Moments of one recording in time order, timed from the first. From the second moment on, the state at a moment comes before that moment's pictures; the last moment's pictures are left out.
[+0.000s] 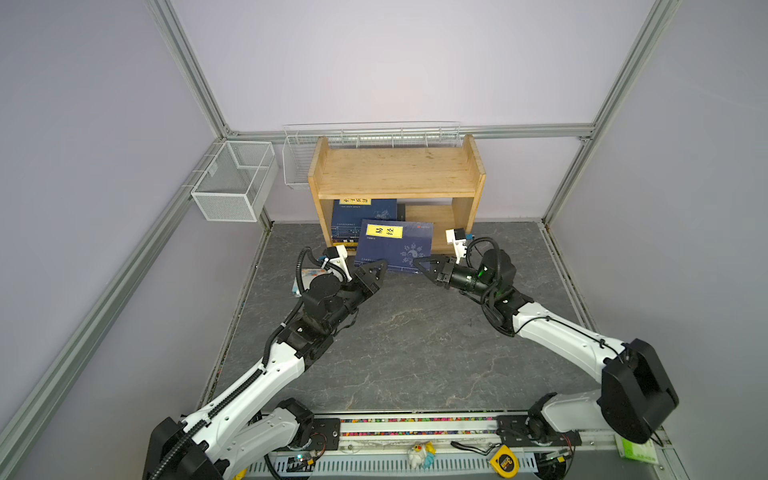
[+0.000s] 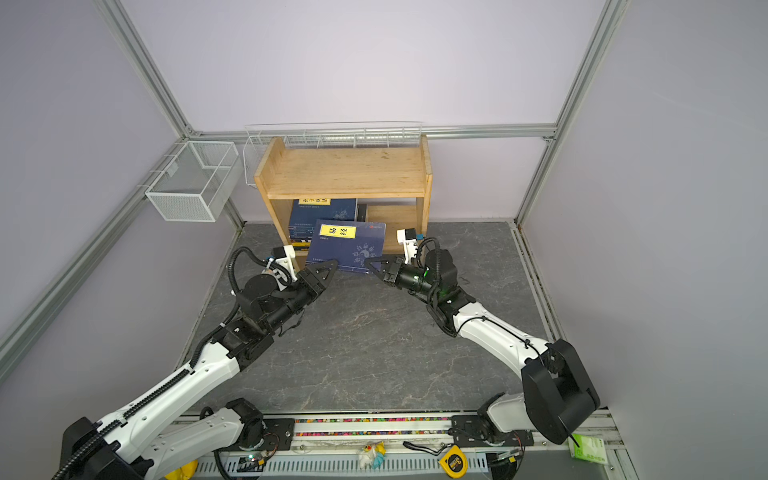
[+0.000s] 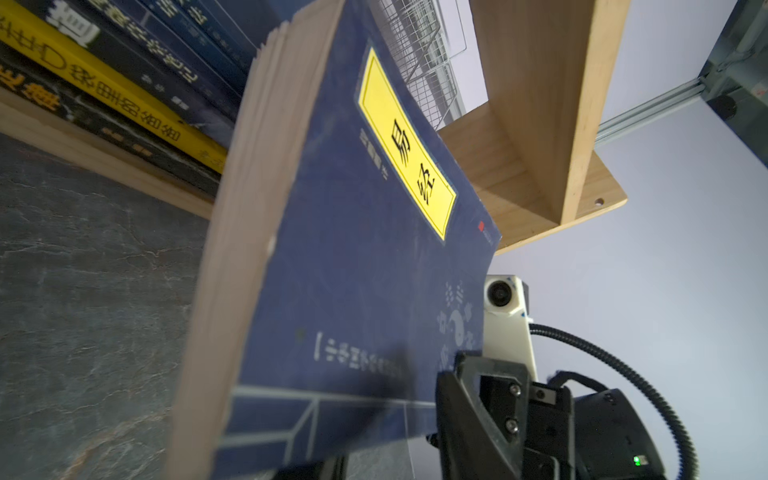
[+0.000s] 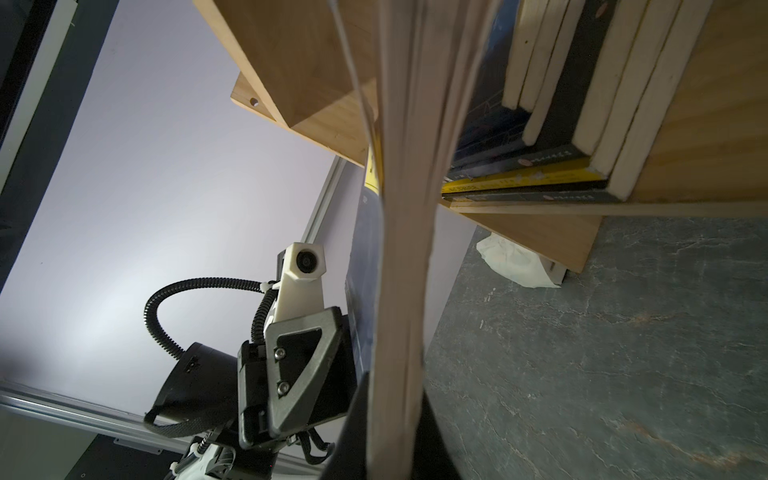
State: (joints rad) left arm -0.63 1.00 0.75 0.19 0.07 -1.05; right arm 0.59 1.41 0.89 0.54 -0.61 1.15
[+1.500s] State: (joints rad) left arm -0.40 1.35 1.05 0.32 0.19 -1.06; right arm 0.57 1.76 1.35 0.29 -0.34 0.99
